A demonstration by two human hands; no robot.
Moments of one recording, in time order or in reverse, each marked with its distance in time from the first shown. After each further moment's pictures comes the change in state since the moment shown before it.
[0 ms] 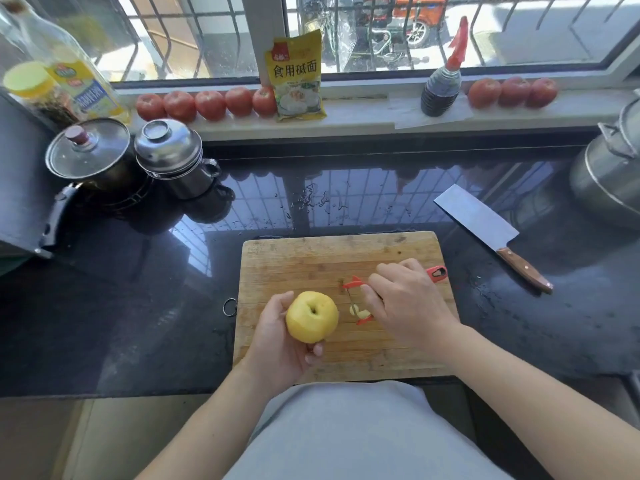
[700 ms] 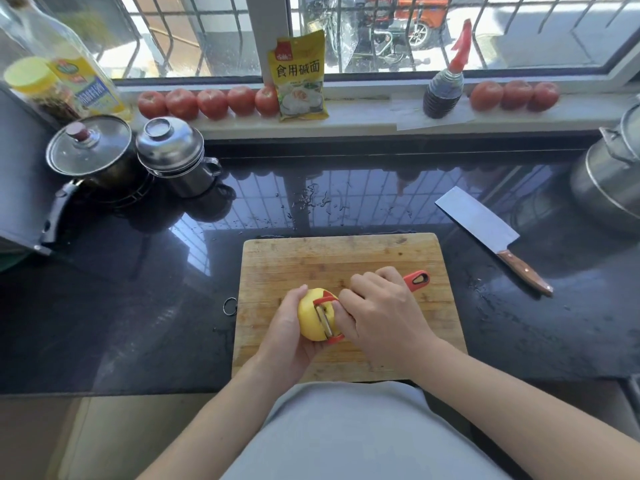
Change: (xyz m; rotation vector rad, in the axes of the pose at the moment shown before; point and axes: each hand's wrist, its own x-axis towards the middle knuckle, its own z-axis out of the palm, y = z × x) left_hand -0.002 -0.001 0.024 0.008 0.110 0.108; right_hand 0.007 -0.044 -0.005 -0.044 0.116 -0.127
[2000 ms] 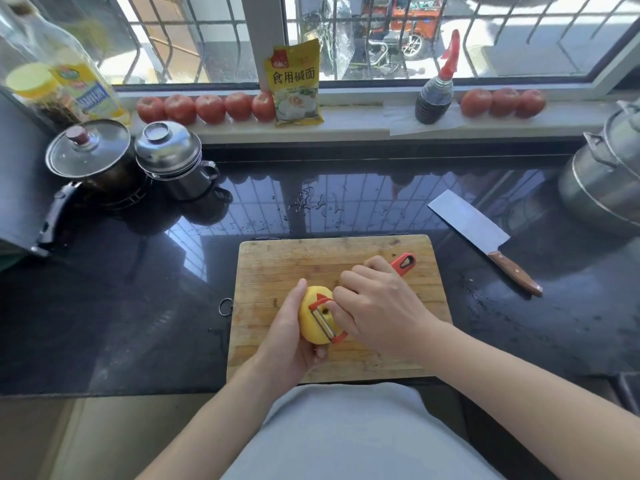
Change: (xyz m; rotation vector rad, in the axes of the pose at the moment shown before) left_hand -0.007 -0.007 0.004 0.103 -0.079 -0.012; right_hand 0.008 0.012 -0.016 0.008 -0.090 -0.194
